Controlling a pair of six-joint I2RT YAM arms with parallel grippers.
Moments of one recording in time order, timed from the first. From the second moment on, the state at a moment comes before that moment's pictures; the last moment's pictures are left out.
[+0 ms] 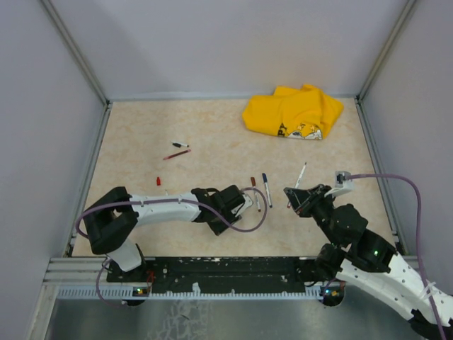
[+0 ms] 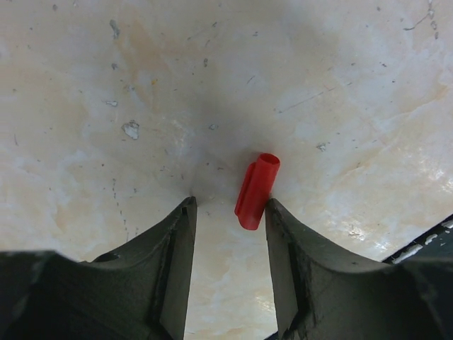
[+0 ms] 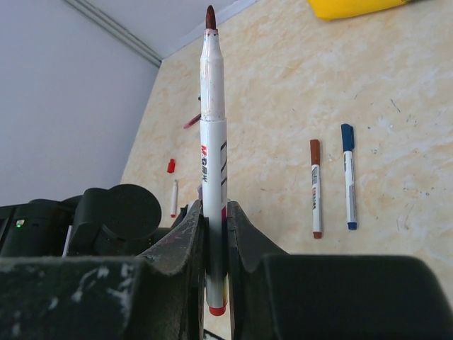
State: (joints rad) left arm -1.11 1.64 0.94 -0.52 -0.11 -0.07; right arm 0.93 0.21 0.52 -0.44 0.50 0.81
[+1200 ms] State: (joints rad) left arm -1.03 1.68 0.99 -0.55 -0.24 -0.07; right arm 0.93 0.21 0.52 -0.44 0.49 0.81
